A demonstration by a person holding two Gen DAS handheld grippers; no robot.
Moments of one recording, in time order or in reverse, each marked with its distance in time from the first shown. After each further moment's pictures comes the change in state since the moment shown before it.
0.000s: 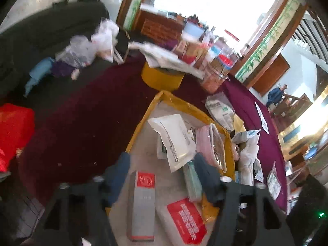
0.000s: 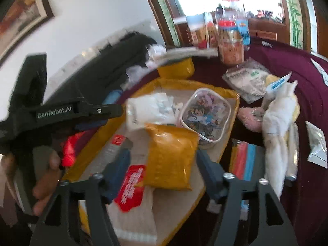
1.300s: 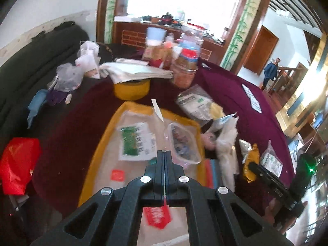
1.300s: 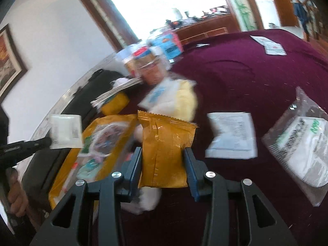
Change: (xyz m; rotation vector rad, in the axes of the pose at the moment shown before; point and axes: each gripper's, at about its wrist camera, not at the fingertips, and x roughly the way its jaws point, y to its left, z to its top) left arm -0.026 -0.078 0.000 0.194 0.022 0.041; right arm -0.074 -0.150 -0.022 0.266 -0.144 -0.054
